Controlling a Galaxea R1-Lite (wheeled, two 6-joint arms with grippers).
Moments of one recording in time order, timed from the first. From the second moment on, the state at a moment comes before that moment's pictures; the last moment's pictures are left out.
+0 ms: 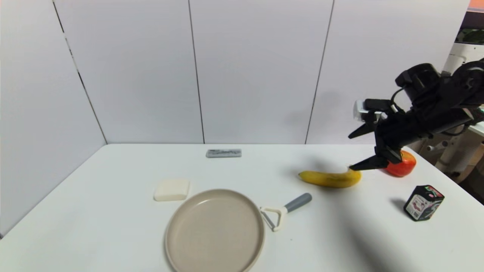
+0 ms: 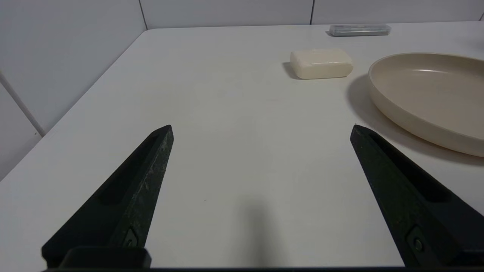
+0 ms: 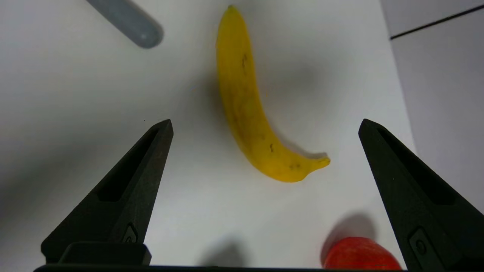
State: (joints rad) left arm -0.01 0.00 0.00 0.00 0.00 0.00; right arm 0.02 1.95 -1.65 0.73 0.45 -1.15
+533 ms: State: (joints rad) left arm -0.01 0.00 0.00 0.00 0.00 0.00; right arm 0.04 2.11 -1.77 0.81 0.32 -1.24
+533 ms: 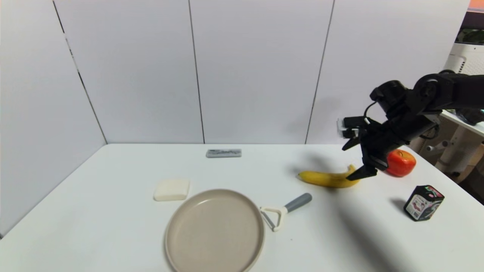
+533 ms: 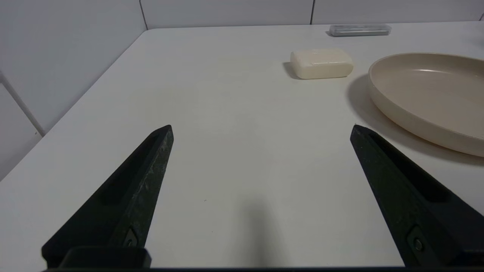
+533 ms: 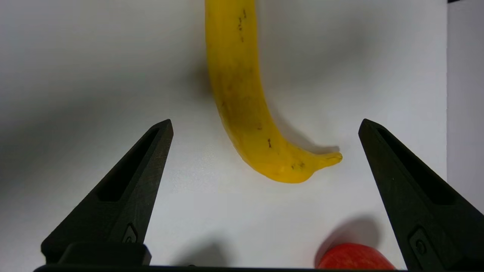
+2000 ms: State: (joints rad) left arm -0.01 0.00 0.00 0.00 0.00 0.00; right arm 0.01 2.29 -1.85 0.85 0.33 -1.43
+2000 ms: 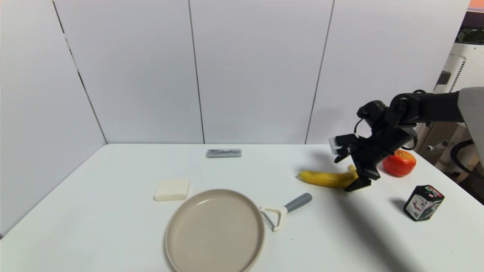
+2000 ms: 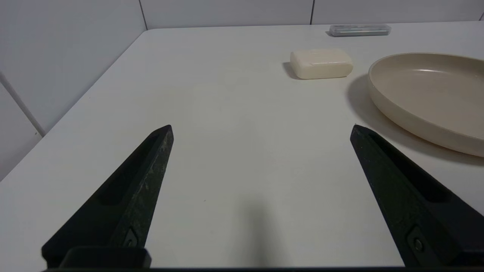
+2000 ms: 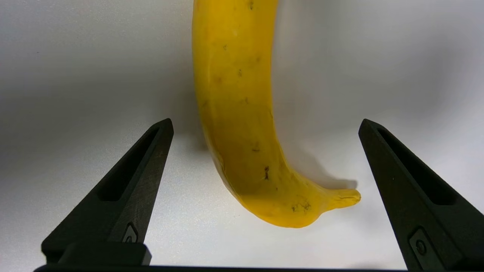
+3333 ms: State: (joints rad) left arm -0.01 0.00 0.00 0.00 0.00 0.00; right arm 0.02 2.25 -1.85 0.92 0.34 -1.39
